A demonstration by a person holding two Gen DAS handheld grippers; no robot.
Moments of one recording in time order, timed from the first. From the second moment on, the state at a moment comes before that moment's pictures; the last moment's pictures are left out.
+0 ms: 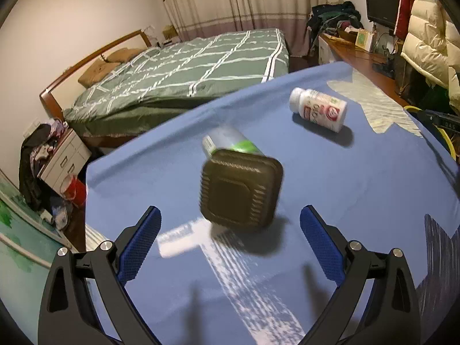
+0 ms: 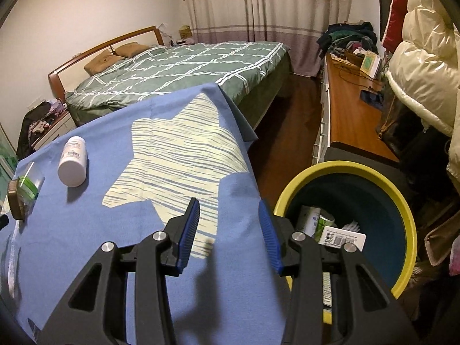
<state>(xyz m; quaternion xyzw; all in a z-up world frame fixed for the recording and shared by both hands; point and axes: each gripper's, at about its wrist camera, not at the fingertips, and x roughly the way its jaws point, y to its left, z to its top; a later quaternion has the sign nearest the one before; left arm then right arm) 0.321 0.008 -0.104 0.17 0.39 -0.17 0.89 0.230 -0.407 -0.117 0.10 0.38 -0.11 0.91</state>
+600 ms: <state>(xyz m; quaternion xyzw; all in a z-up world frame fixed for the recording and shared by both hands) 0.355 0.004 -0.121 0.16 0.41 -0.27 0.86 0.235 -0.408 -0.121 0.10 0.39 -0.11 0.91</state>
